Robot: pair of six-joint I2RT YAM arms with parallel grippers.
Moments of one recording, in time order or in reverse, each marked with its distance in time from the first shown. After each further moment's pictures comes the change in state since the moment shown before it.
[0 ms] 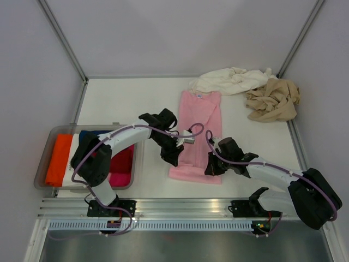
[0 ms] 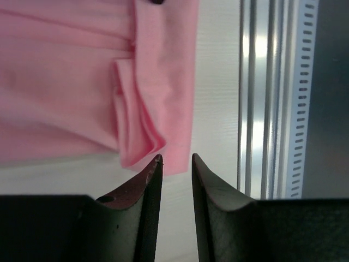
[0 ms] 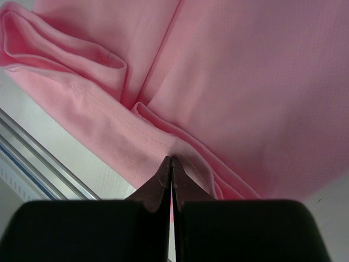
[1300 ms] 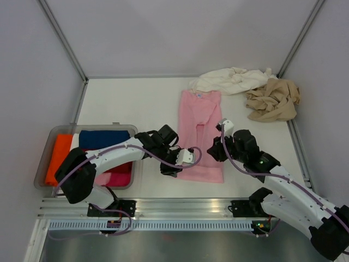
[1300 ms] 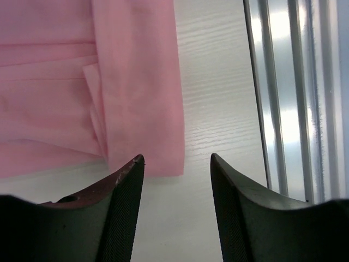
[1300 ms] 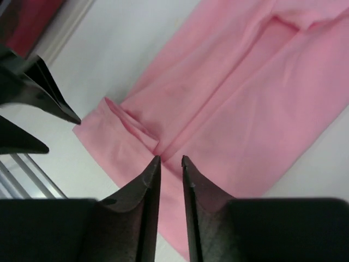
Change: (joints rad) left arm -0.199 -0.226 -0.237 0.235 -0.160 0.067; right arm -0.019 -0.329 0.127 -0.097 0.140 -0.205
